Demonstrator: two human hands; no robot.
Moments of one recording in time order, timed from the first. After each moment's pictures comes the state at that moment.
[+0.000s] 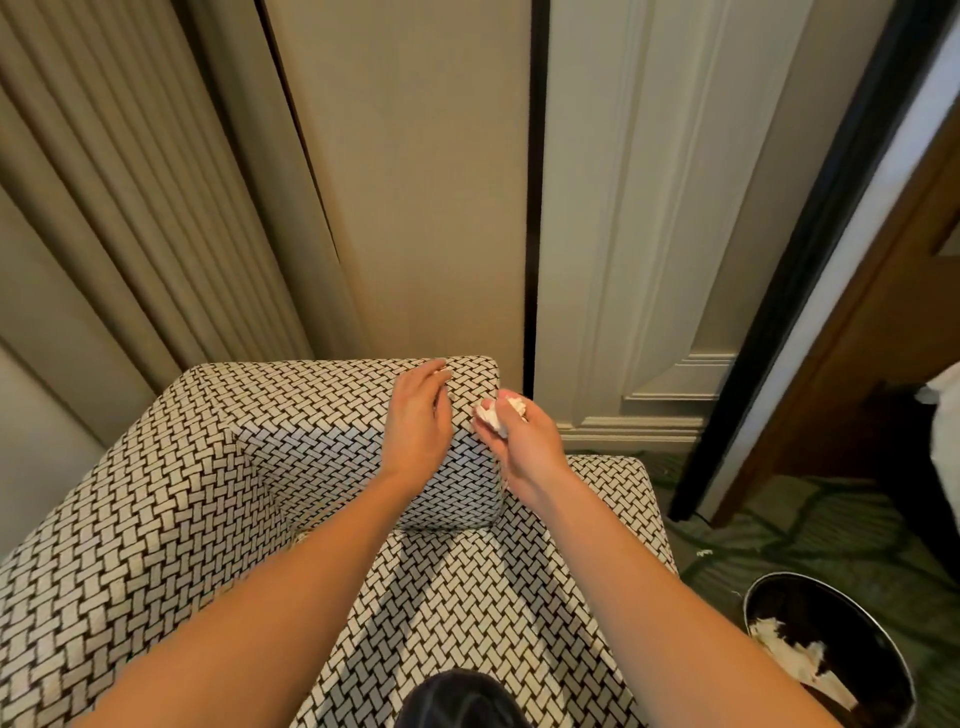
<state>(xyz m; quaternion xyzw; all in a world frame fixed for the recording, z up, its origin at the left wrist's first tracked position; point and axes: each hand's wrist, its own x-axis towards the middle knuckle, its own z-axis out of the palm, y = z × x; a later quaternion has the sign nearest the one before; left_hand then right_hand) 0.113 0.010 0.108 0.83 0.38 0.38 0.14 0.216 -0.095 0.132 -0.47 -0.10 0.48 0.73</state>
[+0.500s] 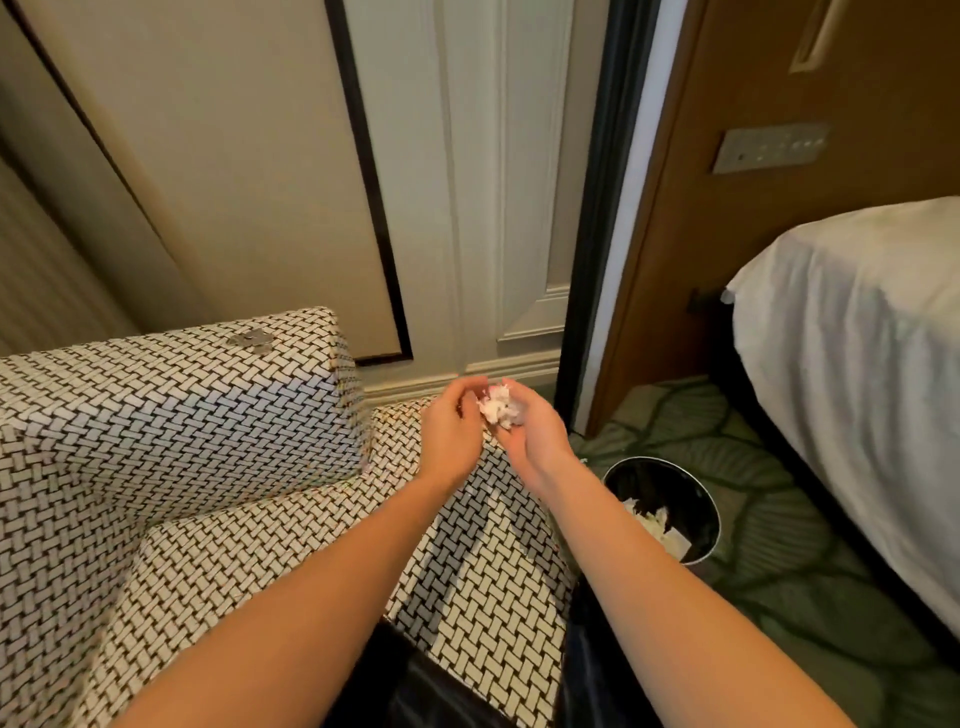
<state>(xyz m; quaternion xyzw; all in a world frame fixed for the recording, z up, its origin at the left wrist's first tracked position) 0.246 -0.183 0.059 0.76 0.31 0.32 0.46 0.319 -0.262 0.072 -0.44 0.00 0.42 0.79</state>
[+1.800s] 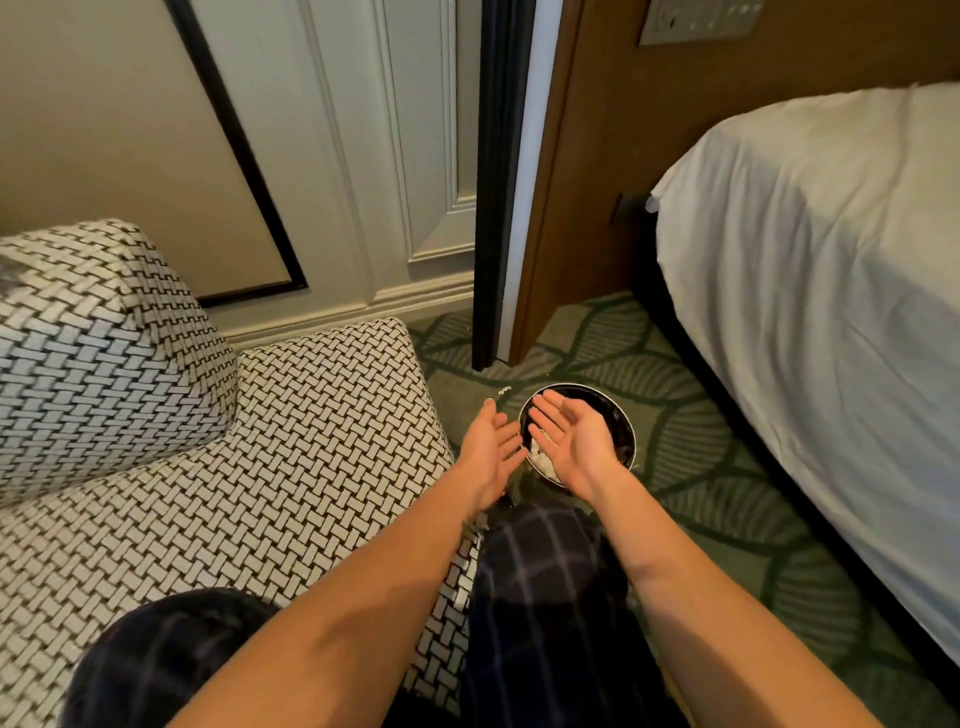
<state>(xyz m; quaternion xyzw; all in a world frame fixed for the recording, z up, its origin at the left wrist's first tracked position) 0.355 -0.306 -0.048 0.34 0.40 0.03 0.85 0.437 -0.396 -0.063 -0.49 0.14 0.37 0.78</state>
